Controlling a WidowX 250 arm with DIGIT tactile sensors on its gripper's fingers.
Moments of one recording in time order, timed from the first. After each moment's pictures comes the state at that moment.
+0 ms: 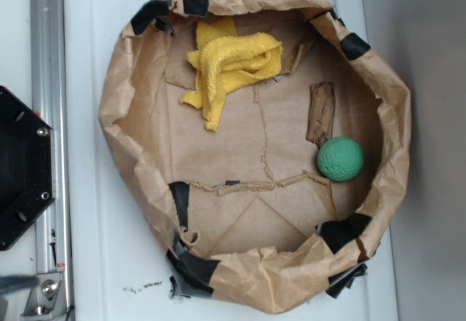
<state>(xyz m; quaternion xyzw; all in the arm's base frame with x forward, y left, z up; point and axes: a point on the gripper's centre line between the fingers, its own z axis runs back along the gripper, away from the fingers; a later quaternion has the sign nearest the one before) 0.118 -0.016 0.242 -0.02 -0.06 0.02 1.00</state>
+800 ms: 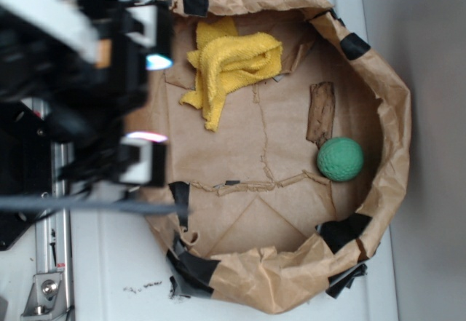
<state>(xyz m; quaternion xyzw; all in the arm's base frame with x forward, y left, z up) 0.217 0.019 0.162 -0.01 -0.26 -0.08 0.96</state>
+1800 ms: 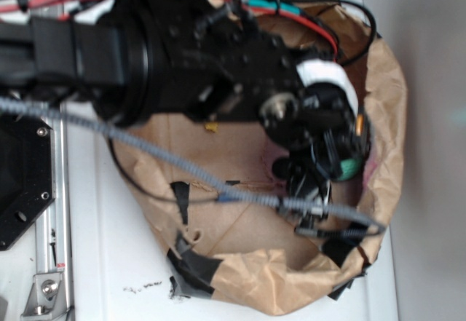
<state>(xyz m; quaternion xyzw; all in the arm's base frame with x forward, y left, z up) 0.319 -0.044 0.070 -0.08 -0.20 -0.14 0.97</state>
